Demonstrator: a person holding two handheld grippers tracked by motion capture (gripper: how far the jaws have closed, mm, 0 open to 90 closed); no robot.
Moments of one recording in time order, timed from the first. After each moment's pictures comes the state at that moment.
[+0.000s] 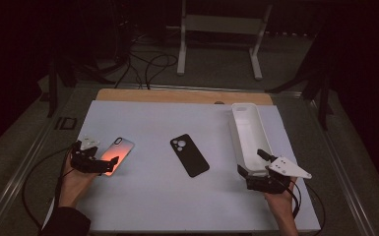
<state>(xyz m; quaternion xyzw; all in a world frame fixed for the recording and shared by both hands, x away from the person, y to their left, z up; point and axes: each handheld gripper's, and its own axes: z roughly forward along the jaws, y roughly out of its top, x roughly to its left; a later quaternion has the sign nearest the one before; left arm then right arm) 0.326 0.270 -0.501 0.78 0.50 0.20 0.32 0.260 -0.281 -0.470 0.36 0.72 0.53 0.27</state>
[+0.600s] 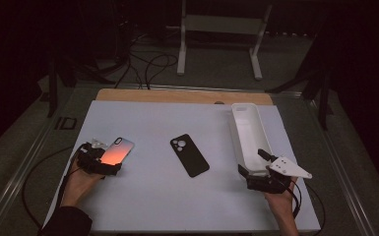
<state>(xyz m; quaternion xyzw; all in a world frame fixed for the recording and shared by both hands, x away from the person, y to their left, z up) 0.334 0.260 -0.522 0.81 0.50 0.15 0.25 0.260 -0.282 -0.470 0.36 0.72 0.53 0.28</state>
